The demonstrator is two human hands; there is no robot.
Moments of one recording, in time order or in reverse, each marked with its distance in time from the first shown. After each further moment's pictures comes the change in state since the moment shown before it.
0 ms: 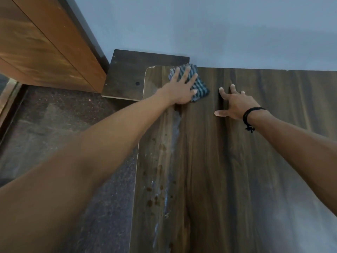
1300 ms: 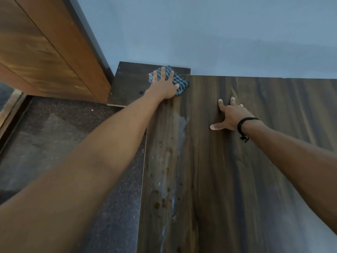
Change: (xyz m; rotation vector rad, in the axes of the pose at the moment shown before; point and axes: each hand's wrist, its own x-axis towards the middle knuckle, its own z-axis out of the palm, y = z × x) left_hand -0.017 -0.057 -0.013 -0.304 0.027 -0.379; right_hand -0.020 -0.032 0.012 0.078 -0.017 0.090
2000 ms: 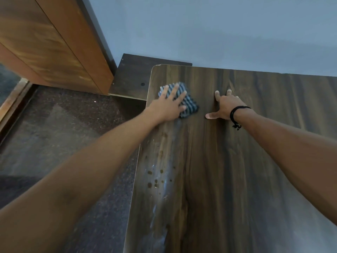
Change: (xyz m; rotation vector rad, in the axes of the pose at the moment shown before) left_hand -0.093 0.016 0.063 0.419 -0.010 0.303; right_hand -0.004 0.000 0.002 -0.009 0.035 -0.039
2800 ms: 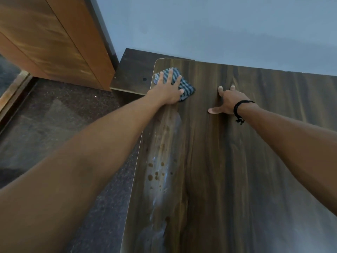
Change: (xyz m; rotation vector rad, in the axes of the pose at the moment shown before) left_hand 0.008 -0.012 -0.021 -0.235 -0.019 -0.211; right_hand 0.001 0.001 0.002 -0.029 0.034 0.004
